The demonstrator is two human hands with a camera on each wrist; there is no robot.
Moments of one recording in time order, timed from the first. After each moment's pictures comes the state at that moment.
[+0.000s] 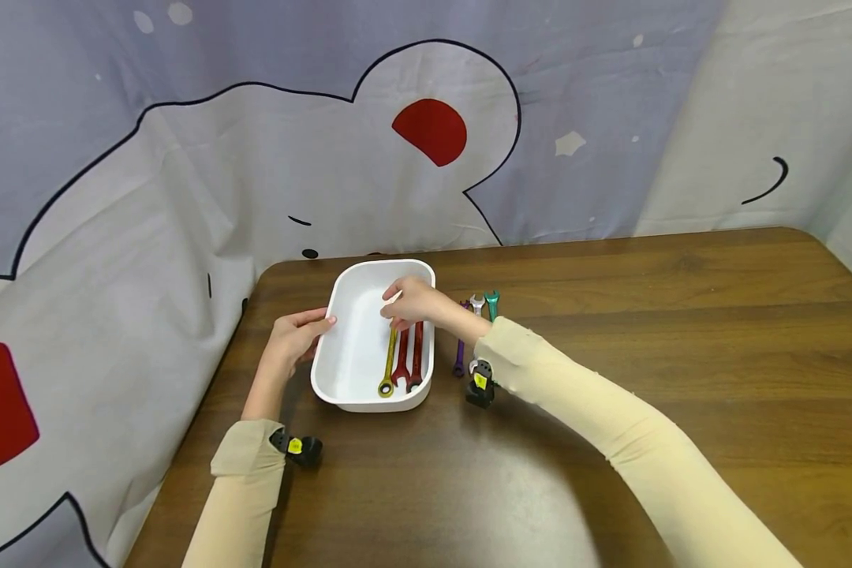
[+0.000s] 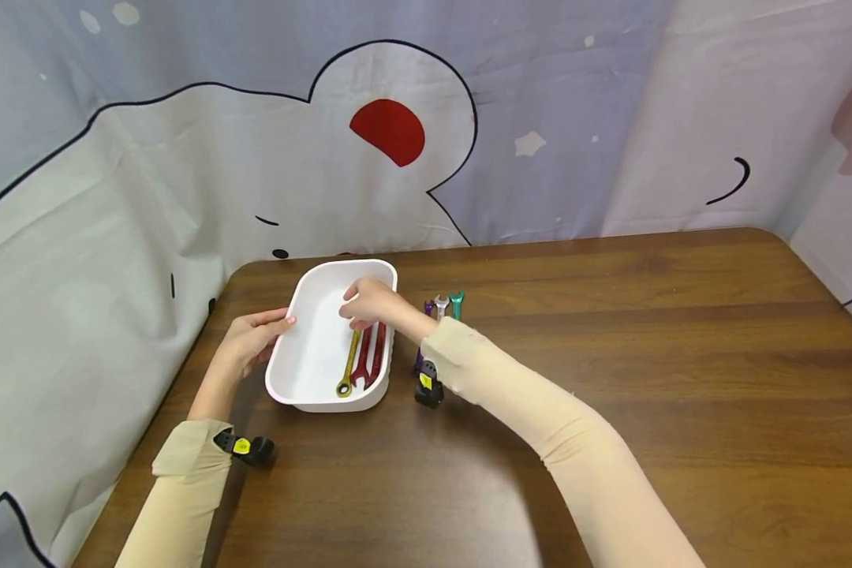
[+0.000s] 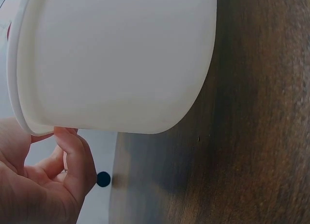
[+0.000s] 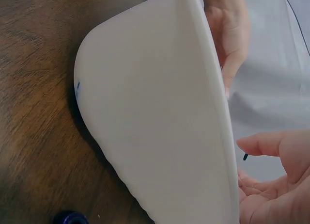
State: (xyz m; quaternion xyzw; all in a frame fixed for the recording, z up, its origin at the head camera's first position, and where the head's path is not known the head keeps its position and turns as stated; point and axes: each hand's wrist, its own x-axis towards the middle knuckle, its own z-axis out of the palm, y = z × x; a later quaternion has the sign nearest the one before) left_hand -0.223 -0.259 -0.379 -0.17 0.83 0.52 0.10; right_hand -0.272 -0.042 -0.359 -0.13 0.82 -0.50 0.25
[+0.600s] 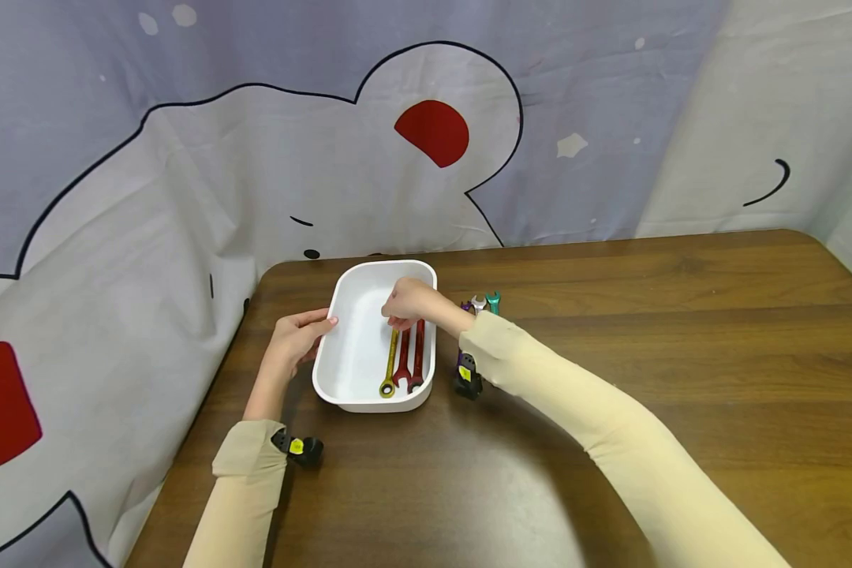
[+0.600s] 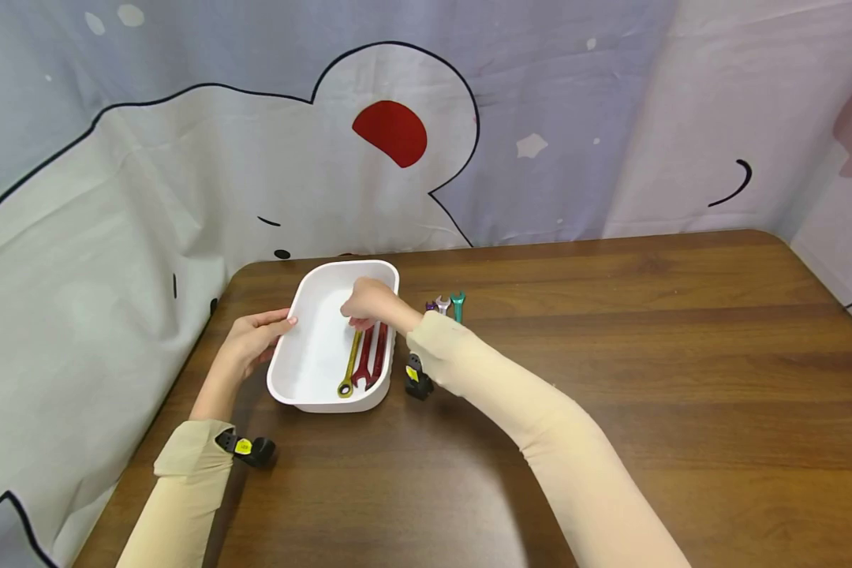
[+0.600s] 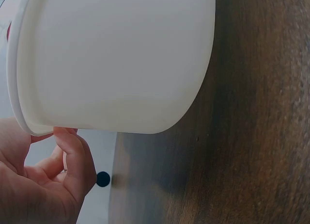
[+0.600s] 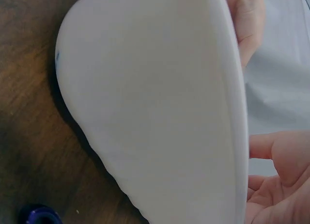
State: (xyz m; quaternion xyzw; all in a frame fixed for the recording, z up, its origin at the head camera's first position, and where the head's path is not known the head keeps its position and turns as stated) left_hand -0.224 -0.258 -0.380 -0.17 0.83 0.52 0.10; right_hand -0.281 -0.051 -0.362 -0.12 0.87 -0.41 0.25
